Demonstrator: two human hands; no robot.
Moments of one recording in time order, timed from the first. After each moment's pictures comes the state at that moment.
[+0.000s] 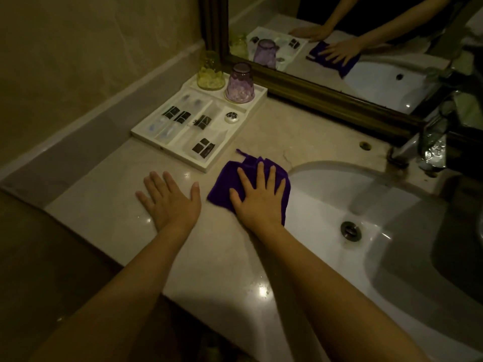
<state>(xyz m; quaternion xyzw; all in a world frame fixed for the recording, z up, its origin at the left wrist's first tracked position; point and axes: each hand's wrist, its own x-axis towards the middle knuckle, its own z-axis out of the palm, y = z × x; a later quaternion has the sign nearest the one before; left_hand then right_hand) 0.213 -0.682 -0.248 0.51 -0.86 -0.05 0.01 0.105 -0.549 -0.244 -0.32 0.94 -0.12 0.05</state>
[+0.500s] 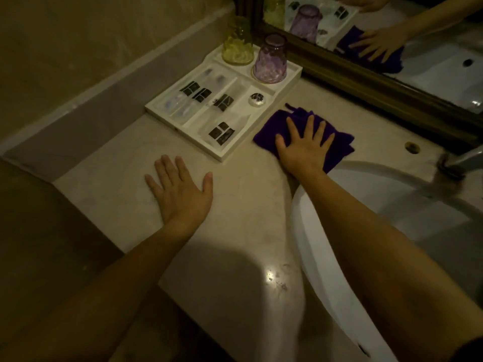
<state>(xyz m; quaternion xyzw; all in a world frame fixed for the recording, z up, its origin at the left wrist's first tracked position) 0.211 -0.685 -0.254 0.52 -0.85 -0.05 0.03 -0.015 -0.583 -0.235 -0.29 0.95 -0.06 0.06</state>
